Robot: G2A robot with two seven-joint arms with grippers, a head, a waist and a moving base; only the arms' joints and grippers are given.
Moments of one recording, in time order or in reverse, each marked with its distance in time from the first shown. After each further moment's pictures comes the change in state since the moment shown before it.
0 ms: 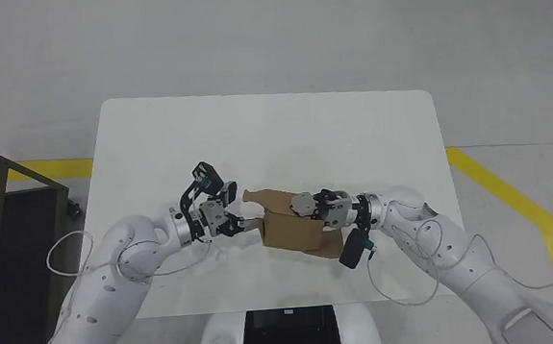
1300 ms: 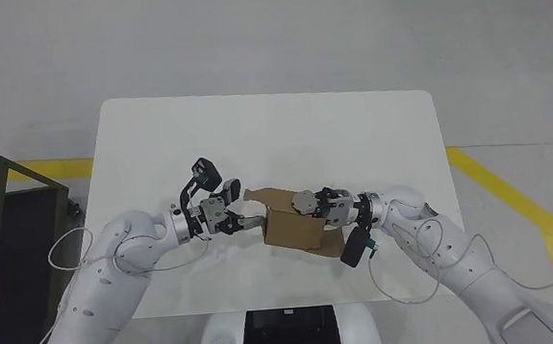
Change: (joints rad) left arm -0.022 0.010 0.000 0.022 -0.099 -0.067 -0.031; right arm -0.006 -0.009 0.024 0.007 -0.002 -0.003 -0.011
